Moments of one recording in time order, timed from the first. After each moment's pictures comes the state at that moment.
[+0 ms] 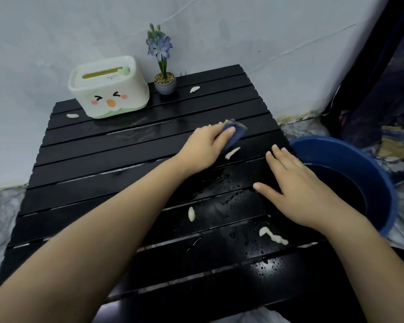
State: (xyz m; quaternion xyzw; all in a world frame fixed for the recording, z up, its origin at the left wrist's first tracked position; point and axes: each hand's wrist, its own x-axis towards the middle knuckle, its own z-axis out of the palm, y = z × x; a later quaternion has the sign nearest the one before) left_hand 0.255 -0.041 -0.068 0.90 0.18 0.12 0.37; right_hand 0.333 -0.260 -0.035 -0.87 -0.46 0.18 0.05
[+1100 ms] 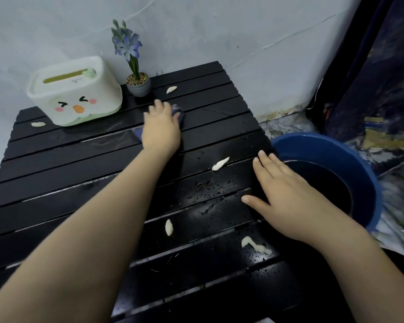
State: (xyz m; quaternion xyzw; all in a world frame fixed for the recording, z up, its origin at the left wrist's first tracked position) left_hand 0.291 0.022 -0.096 0.91 0.39 0.11 0.08; right_hand 0.336 -0.269 -0.025 -0.87 -0.45 0.21 0.02
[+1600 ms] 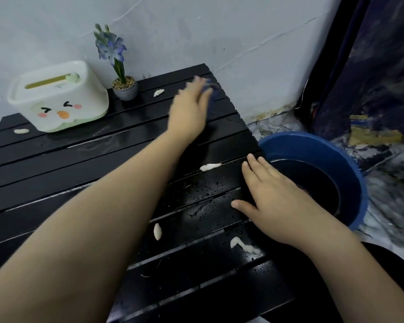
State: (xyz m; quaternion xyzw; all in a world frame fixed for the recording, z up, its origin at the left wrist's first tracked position) left_hand 0.356 -0.024 -0.064 0.89 0.24 0.26 0.29; right_hand 0.331 -0.273 -0.024 -0.87 -0.45 0.21 0.01
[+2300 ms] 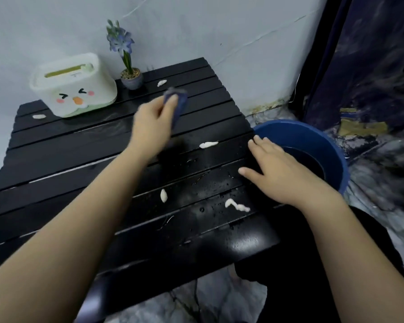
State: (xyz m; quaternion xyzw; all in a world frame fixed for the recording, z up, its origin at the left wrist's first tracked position) left_hand 0.230 -0.061 -0.017 0.83 0.32 0.26 0.38; right_hand 0.330 -0.301 -0.017 -0.88 -0.43 0.21 0.06
